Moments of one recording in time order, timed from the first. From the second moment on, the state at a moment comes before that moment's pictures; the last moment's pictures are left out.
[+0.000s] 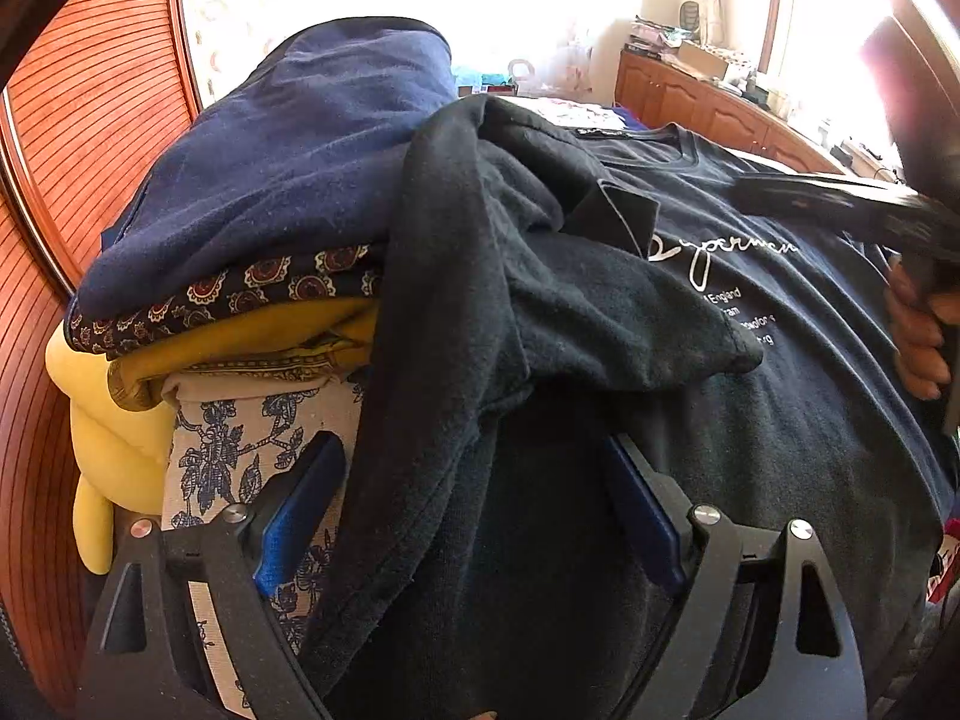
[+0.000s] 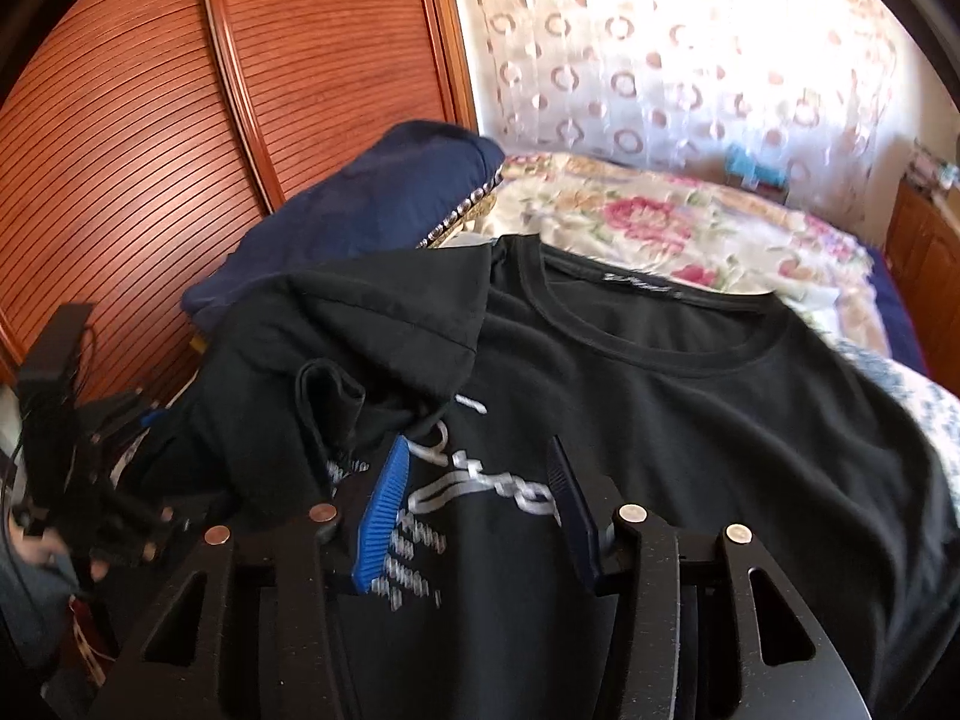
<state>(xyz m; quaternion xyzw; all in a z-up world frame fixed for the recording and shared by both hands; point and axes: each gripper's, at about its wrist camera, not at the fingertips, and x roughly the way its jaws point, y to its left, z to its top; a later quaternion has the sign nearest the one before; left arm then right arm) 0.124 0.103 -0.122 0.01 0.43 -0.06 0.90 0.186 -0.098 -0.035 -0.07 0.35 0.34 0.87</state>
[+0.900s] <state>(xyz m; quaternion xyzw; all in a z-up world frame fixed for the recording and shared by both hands) 0.160 0.115 -0.077 -0.02 0.38 -0.08 0.92 0.310 -0.050 -0.003 -0.07 0.30 0.30 0.90</state>
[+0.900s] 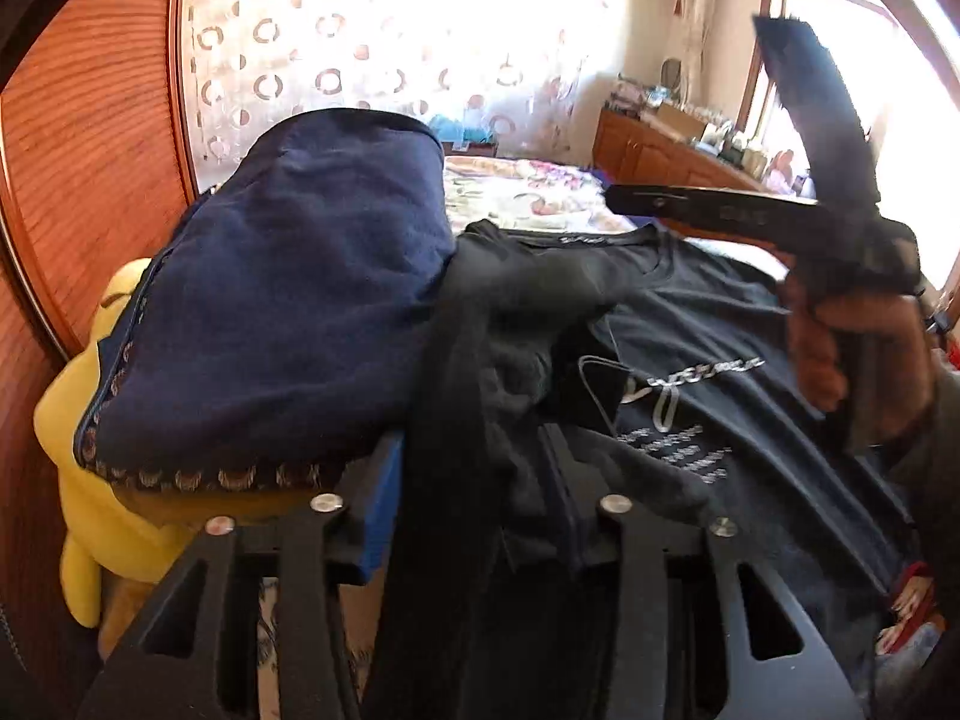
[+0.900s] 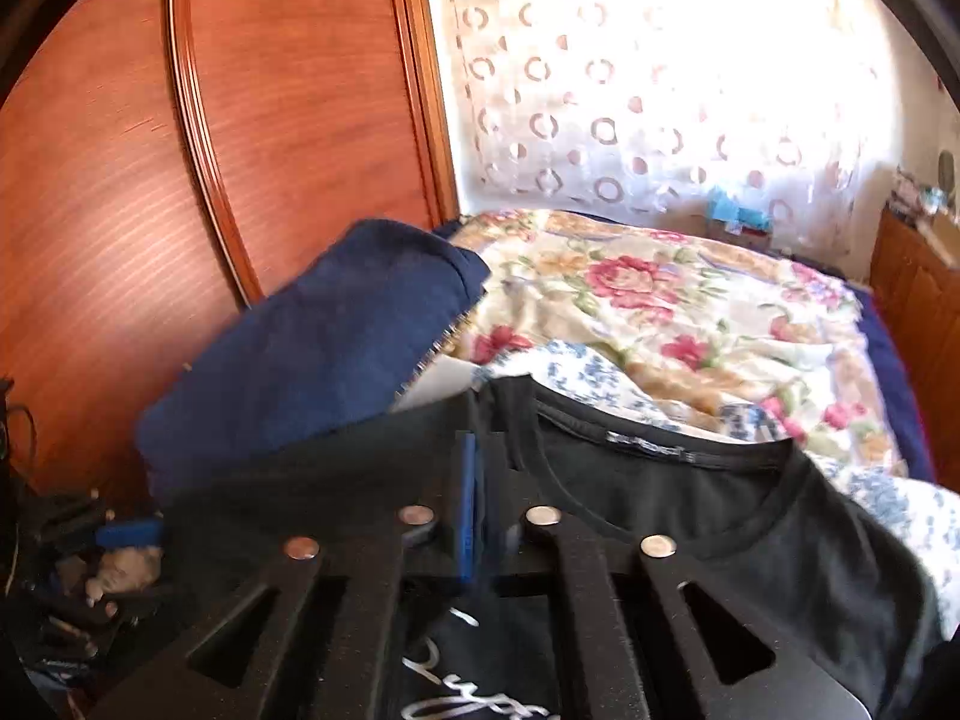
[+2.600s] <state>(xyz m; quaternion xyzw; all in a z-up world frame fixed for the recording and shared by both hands) 0.112 0.086 -0.052 -0.02 0.32 -0.11 0.94 0.315 -0.121 -0.080 -0.14 0.36 0.28 0.88</state>
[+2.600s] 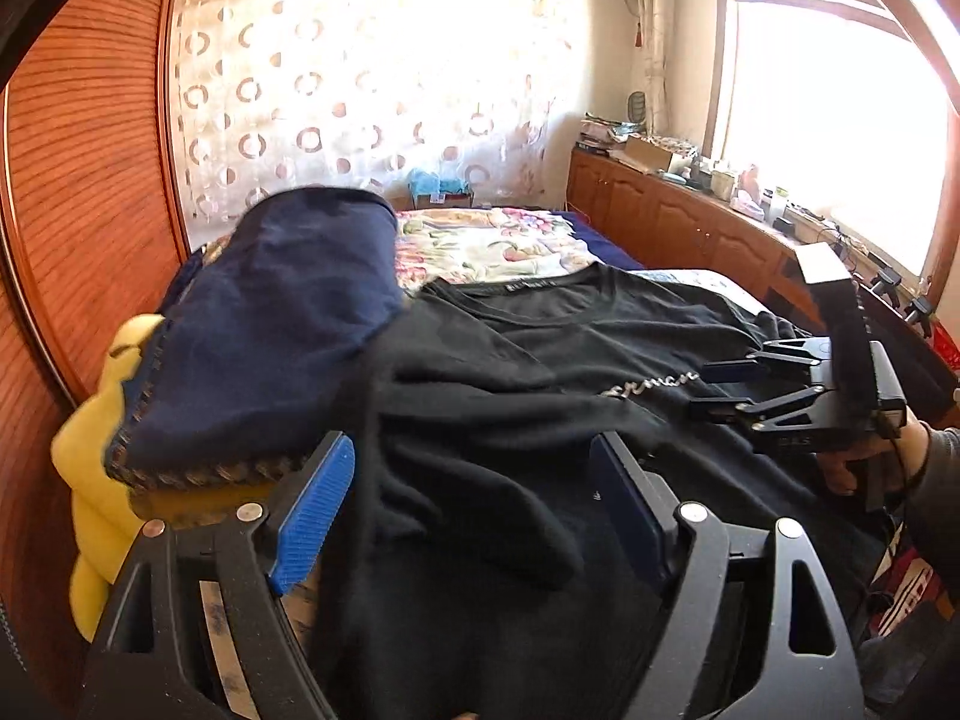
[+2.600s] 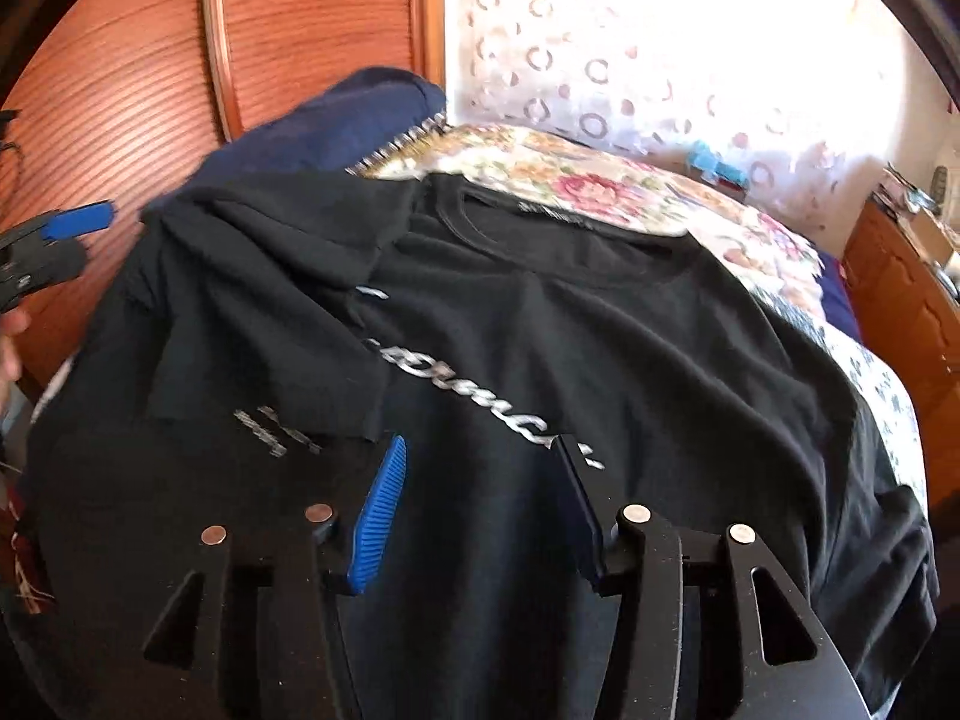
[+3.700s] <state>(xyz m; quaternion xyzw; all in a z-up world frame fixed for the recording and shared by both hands) 0.146 0.034 -0.123 0.04 0.43 -0.08 0.90 0.305 -0.139 -0.078 -0.15 0.41 0.24 0.87</state>
